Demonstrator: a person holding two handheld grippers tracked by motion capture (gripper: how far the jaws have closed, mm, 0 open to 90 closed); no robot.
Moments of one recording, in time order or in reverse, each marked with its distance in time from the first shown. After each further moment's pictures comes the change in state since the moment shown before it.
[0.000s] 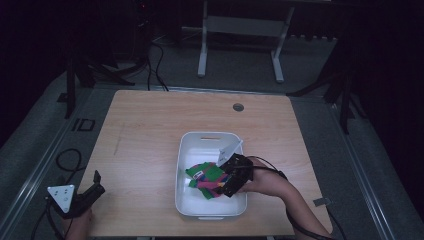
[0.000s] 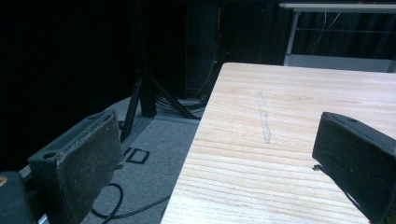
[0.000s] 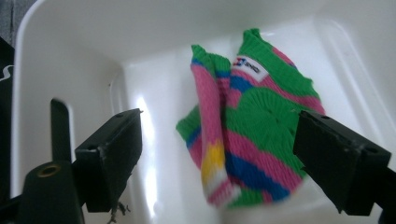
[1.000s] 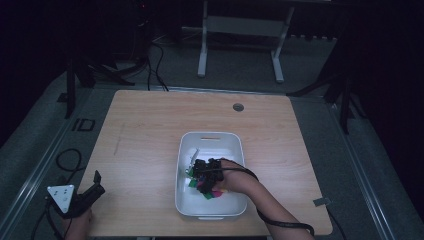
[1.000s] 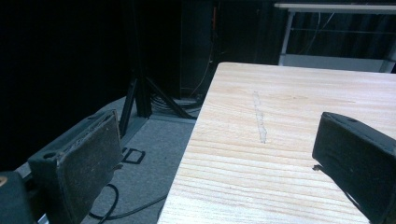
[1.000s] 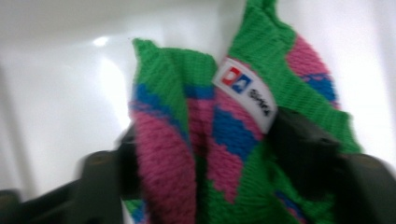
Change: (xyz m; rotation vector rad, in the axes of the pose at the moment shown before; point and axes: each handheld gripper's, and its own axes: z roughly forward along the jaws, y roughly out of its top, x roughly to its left) left arm 0.001 0.000 0.000 -0.002 -0.024 -0.004; right arm -0.005 0.036 0.092 0.310 -0.142 -0.059
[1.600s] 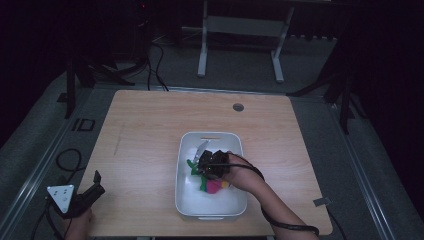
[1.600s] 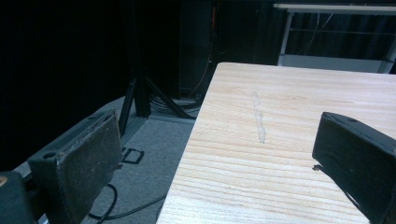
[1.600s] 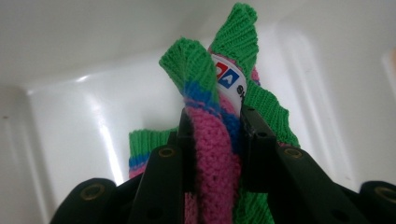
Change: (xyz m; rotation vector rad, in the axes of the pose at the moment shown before) left arm 0.000 0.000 0.001 0.002 -0.002 -0.003; right arm -0.005 -0.007 -0.052 -0.147 -0.077 0.049
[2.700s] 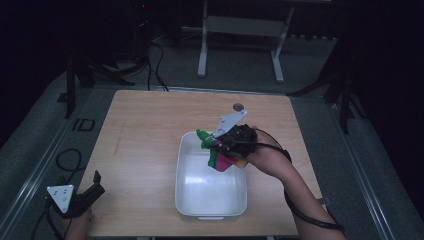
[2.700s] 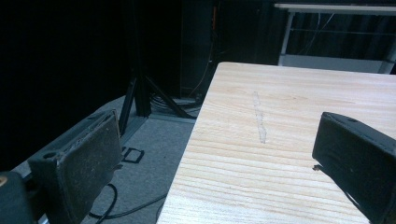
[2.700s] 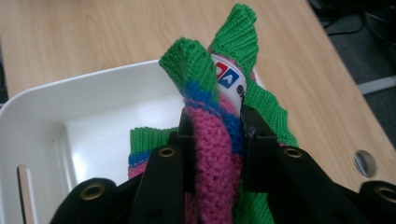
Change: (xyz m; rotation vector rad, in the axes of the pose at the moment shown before) left arm 0.000 0.000 0.000 0.001 0.002 -0.002; right arm -0.023 0.000 -0.130 -0.225 -0.108 0.012
